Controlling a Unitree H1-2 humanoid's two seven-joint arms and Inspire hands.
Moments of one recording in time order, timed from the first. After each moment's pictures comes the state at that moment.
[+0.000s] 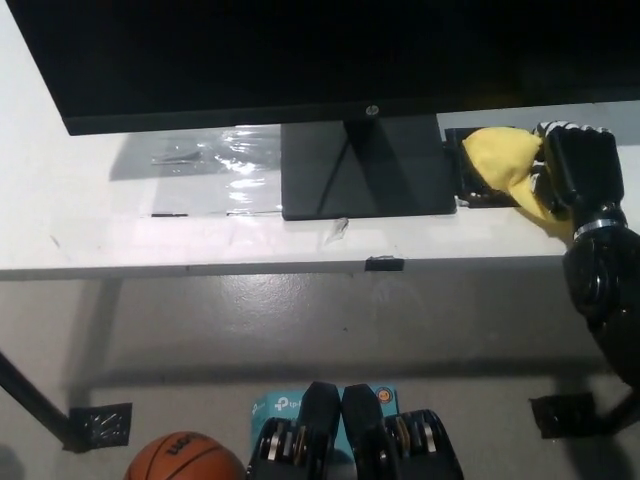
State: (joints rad) left_arm 0.18 0.49 -0.04 0.15 0.27 0.22 -0.25; right_arm -0.78 -0.36 0.43 0.78 -0.78 0.11 -0.37
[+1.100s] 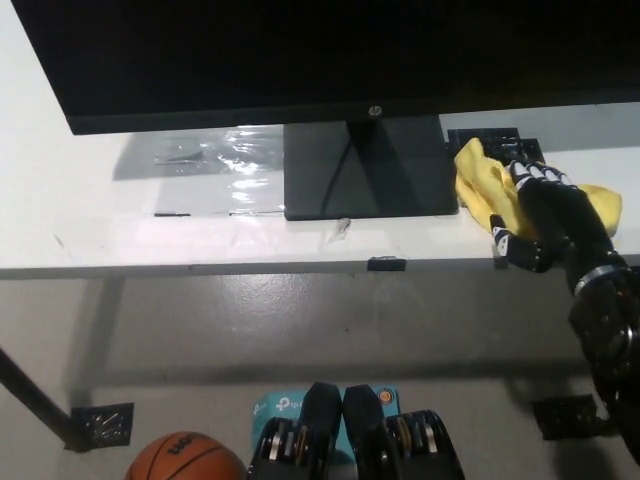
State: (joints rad) left_arm 0.19 0.49 -0.03 0.15 0.27 0.22 -0.25; right_arm -0.49 -0.37 0.30 -0.08 -0.79 0.43 0.27
